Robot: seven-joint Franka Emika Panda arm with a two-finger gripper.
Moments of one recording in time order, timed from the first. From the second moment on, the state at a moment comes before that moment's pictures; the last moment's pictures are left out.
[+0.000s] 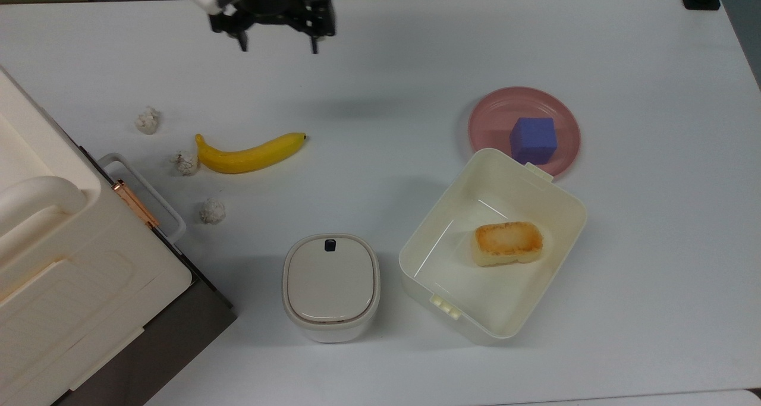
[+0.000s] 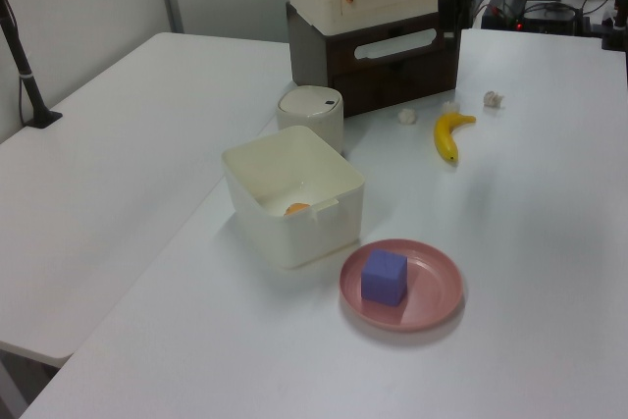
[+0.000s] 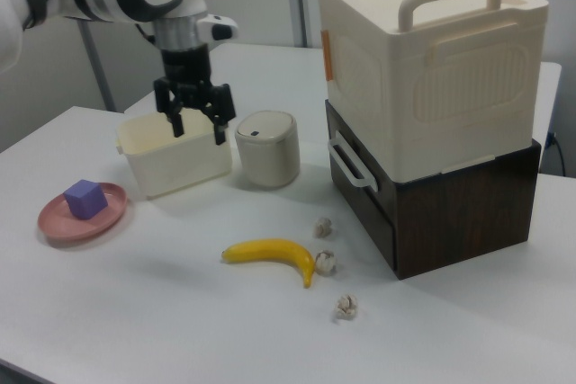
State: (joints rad) arm -0.04 0.18 0.01 -1.48 -0.04 1.56 -0.04
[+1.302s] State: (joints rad) arm 0.51 0.47 0.03 -1.53 0.05 1.96 0.35
